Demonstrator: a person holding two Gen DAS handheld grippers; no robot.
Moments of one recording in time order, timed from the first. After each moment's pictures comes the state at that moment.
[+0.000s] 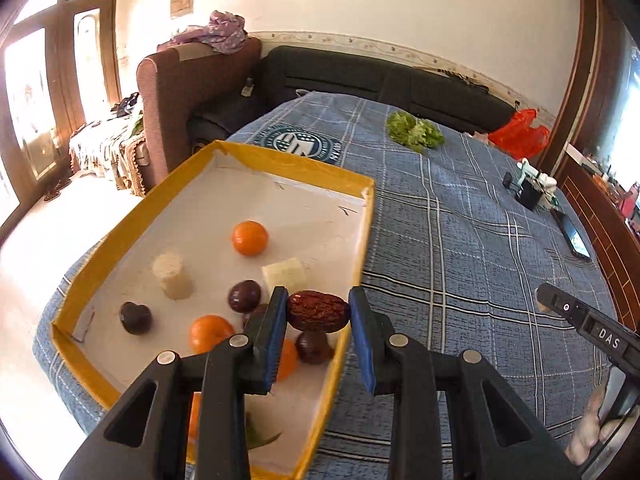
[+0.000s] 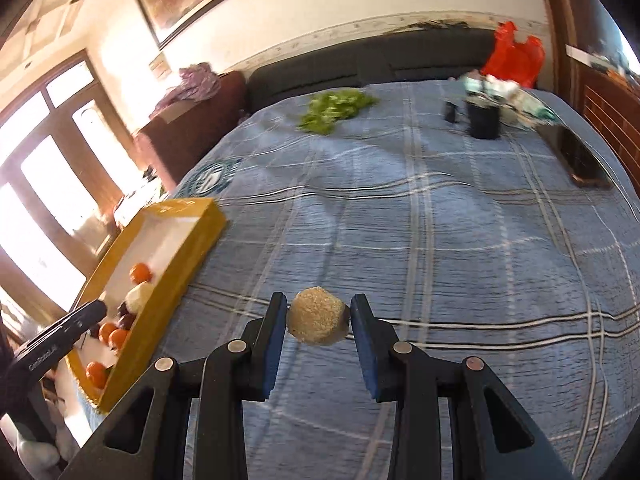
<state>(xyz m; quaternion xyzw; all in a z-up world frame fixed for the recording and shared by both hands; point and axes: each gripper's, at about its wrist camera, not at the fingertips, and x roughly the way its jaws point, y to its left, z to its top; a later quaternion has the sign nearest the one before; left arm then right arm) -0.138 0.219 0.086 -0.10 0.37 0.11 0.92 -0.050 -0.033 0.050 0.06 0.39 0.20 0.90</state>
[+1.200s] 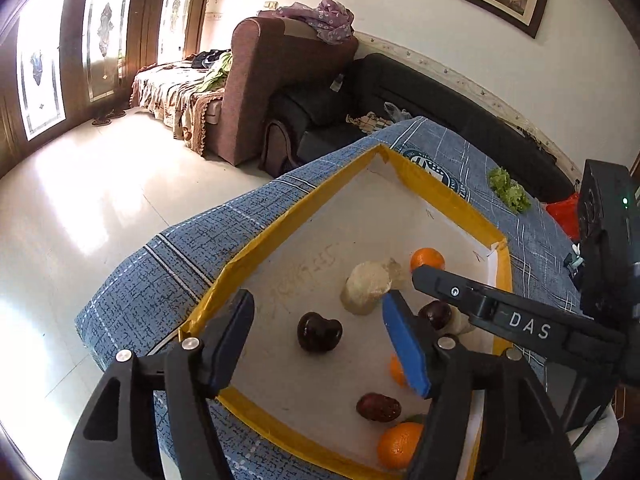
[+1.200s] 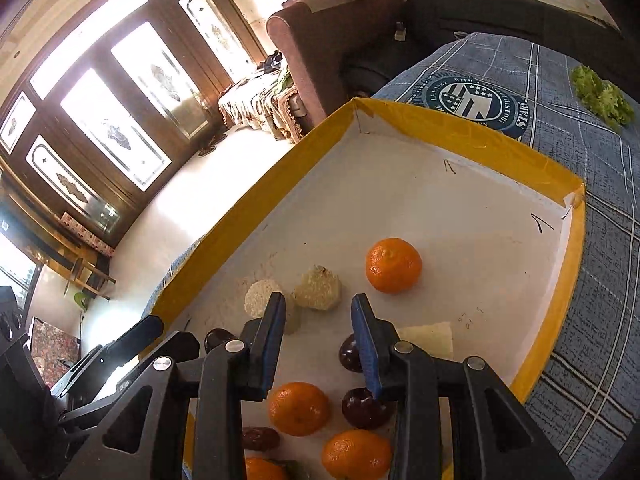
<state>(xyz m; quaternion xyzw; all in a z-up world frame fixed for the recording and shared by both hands) -0.185 0.366 0.069 -0.22 0.35 0.21 0.89 -0.038 0.257 0.024 -0.04 0.48 0.41 0.78</state>
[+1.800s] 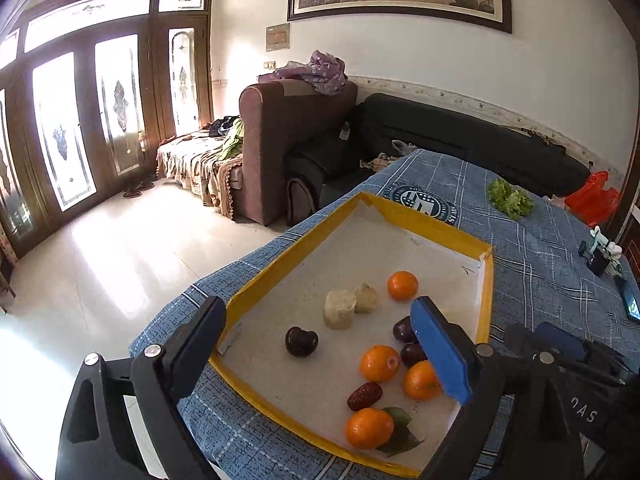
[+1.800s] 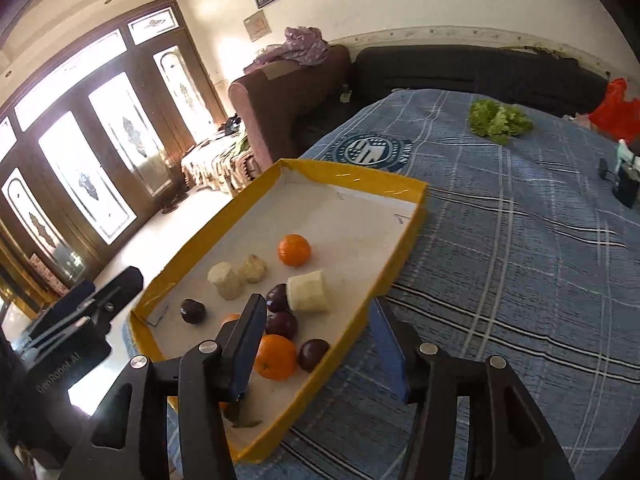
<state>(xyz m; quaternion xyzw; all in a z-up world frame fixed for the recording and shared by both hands) -0.201 0.285 0.120 -0.10 0.29 0.27 0.91 -0.098 0.133 0.067 -0.01 0.38 0.32 0.87</state>
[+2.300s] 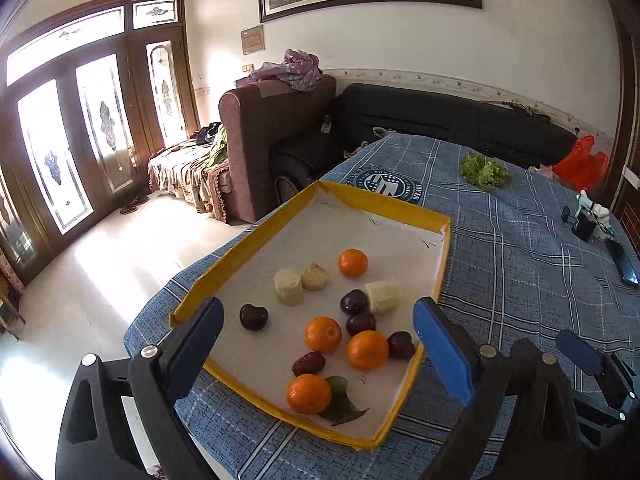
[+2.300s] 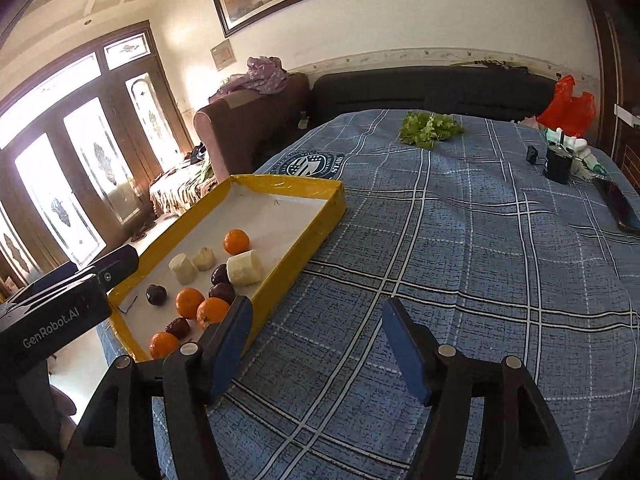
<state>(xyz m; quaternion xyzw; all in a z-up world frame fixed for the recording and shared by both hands) -0.187 0.217 0.121 -0.05 0.32 0.25 0.91 -0.134 0.058 0.066 0.01 0.34 0.27 0.90</state>
